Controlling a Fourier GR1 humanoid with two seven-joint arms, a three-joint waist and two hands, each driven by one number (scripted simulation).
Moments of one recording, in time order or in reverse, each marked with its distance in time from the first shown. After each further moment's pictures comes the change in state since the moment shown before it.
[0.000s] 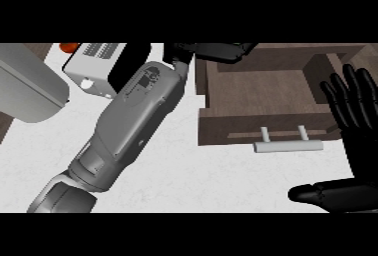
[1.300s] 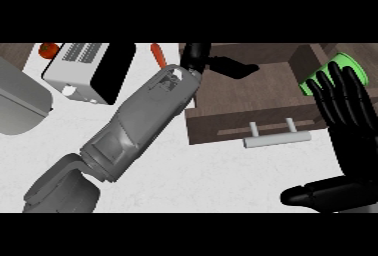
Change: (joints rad) left arm -0.155 0.000 -0.384 0.336 0.220 0.102 -0.025; right arm -0.030 0.014 0.033 0.031 -0.019 0.034 -0.040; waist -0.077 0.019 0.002
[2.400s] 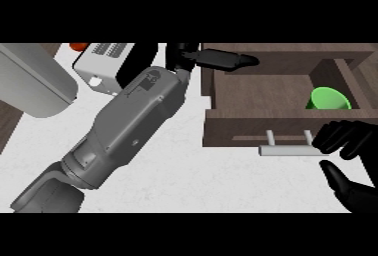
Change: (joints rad) left arm 0.136 0.068 0.112 -0.285 0.202 -0.063 -0.118; right arm 0.069 -0.111 -0.060 -0.083 -0.118 0.131 0.055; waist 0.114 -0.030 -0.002
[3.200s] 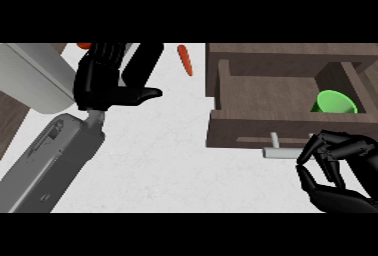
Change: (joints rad) left arm 0.550 0.327 0.067 -0.604 0.029 -0.014 0.120; right arm 0.058 -0.064 0.083 0.051 0.313 0.059 -0.062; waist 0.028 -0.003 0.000
